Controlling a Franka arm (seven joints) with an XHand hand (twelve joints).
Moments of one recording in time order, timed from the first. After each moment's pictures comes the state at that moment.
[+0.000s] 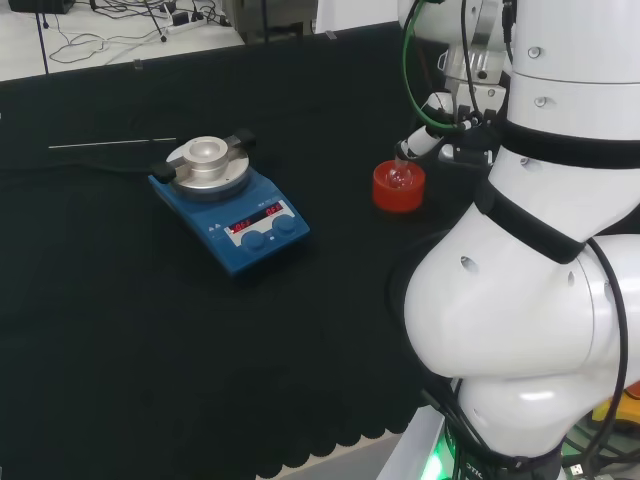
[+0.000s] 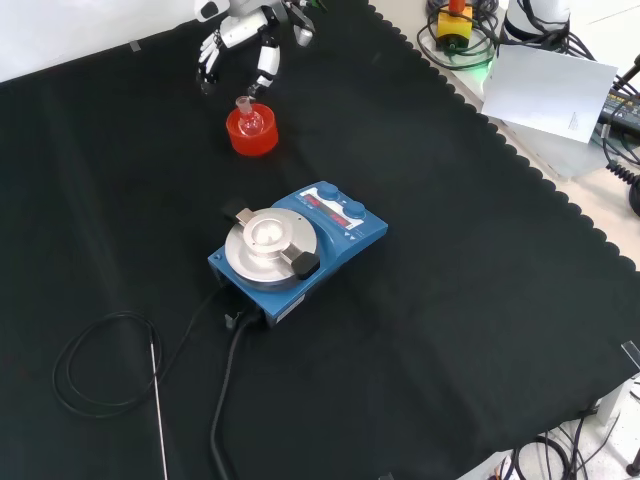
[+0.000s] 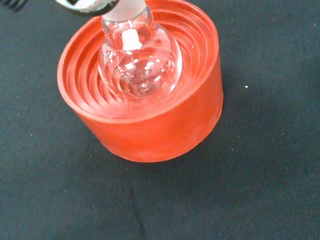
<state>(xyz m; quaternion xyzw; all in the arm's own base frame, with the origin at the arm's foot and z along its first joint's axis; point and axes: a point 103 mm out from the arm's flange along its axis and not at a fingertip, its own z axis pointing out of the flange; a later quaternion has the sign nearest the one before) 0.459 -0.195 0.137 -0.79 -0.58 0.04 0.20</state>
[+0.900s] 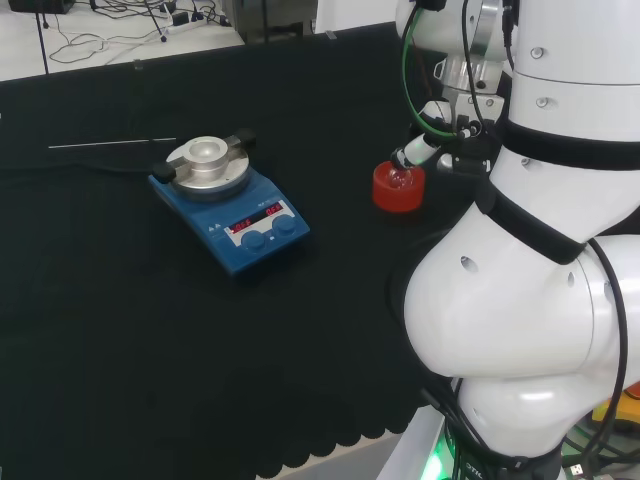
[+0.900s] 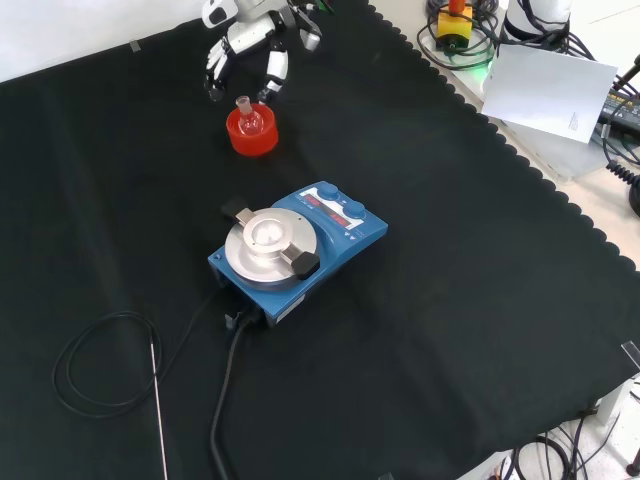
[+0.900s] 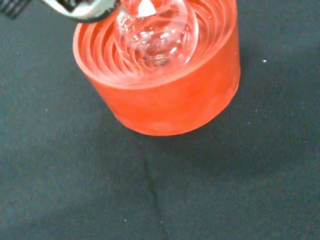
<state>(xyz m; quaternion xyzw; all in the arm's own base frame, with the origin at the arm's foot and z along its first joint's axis) 0.450 -0.184 0.127 -0.78 -0.59 0.04 0.20</state>
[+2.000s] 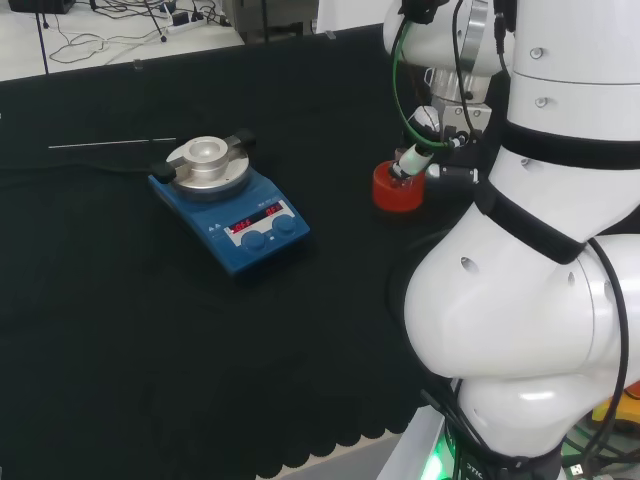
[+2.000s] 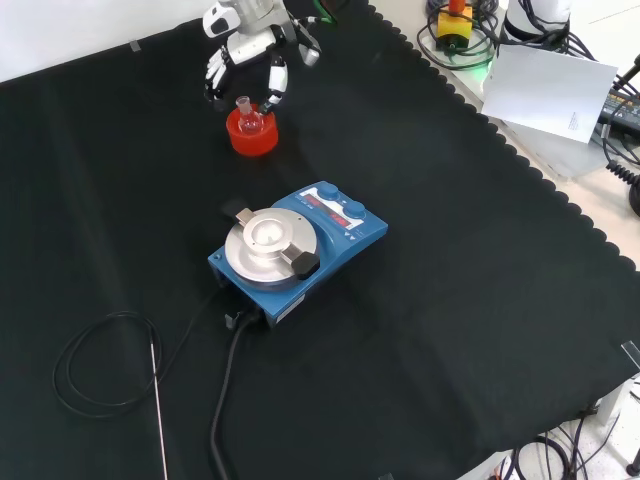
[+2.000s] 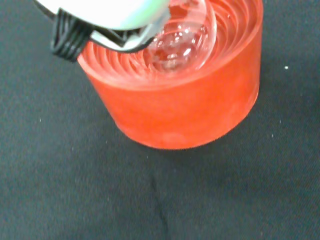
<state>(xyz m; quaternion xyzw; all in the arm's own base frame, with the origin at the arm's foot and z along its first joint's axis) 0.460 -0.175 0.112 -0.79 -0.59 0.02 0.17</state>
